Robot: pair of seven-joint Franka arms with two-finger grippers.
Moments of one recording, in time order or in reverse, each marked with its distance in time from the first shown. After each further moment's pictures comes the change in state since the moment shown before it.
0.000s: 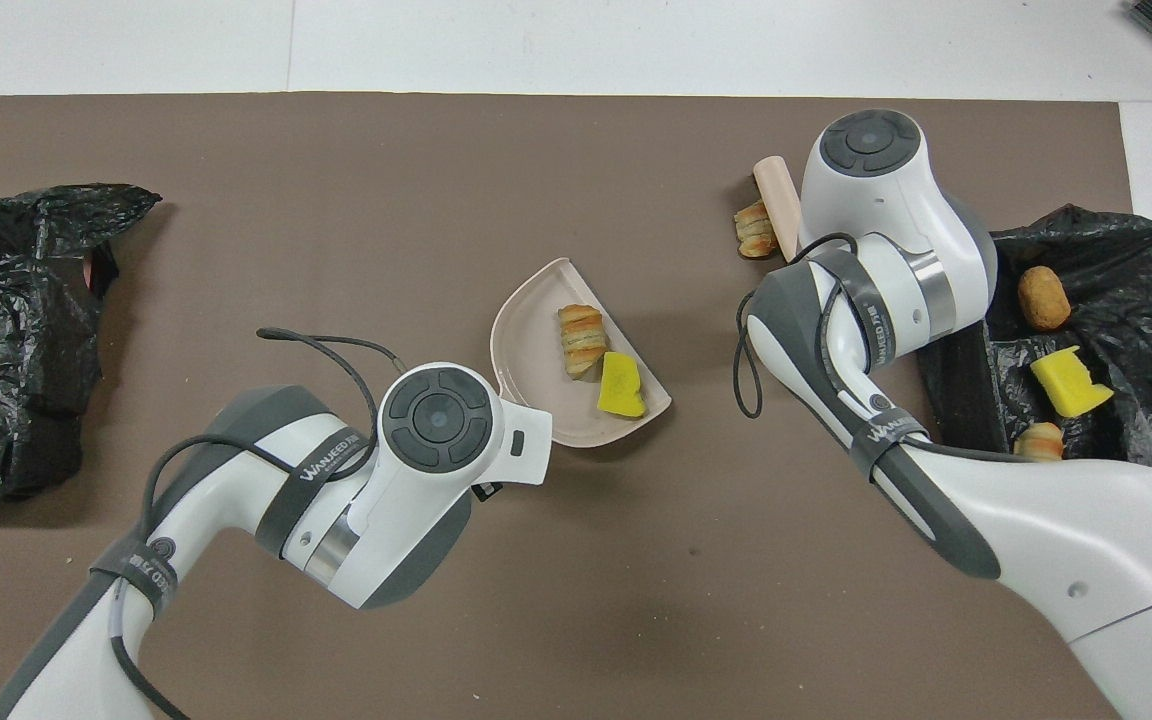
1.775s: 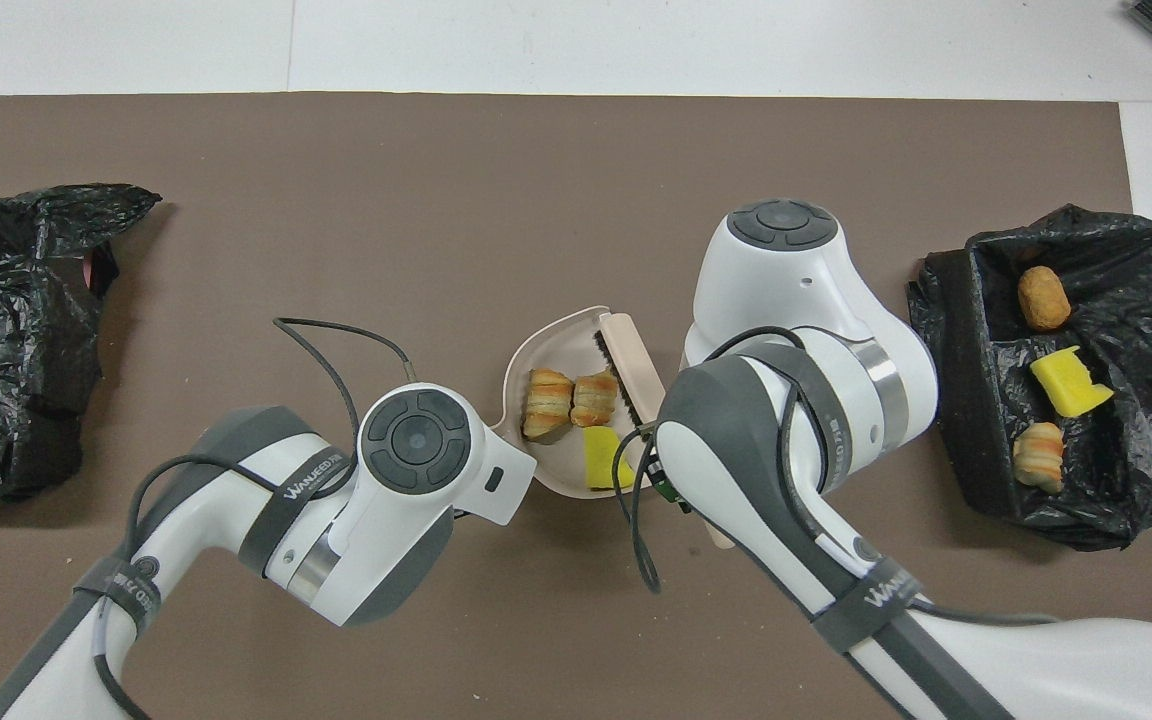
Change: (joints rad) left arm 0.000 -0.035 0.019 -0.069 0.000 0.042 0.334; right arm -0.097 -0.270 0.158 -0.274 0.279 -0.234 0.107
